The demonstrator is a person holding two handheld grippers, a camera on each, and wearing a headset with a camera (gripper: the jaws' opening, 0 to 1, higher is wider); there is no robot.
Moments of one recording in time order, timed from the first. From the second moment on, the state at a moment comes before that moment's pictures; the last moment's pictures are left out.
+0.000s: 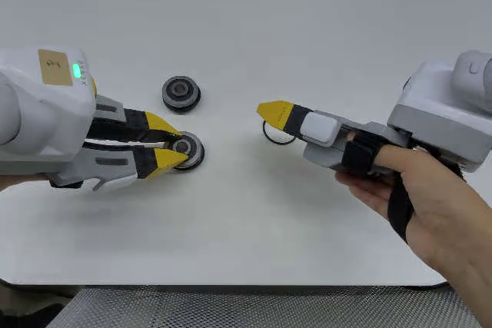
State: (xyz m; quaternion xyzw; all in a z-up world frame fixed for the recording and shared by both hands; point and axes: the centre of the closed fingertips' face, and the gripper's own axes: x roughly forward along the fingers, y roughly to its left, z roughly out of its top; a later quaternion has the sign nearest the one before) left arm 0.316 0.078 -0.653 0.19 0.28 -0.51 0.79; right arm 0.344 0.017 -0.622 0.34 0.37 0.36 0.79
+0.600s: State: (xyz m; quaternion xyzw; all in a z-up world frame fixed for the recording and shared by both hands) left arm 0.313 0.078 -0.653 0.18 0.28 -0.51 0.79; right arm 0.309 0.068 -0.634 0.29 0.42 0.46 0.73
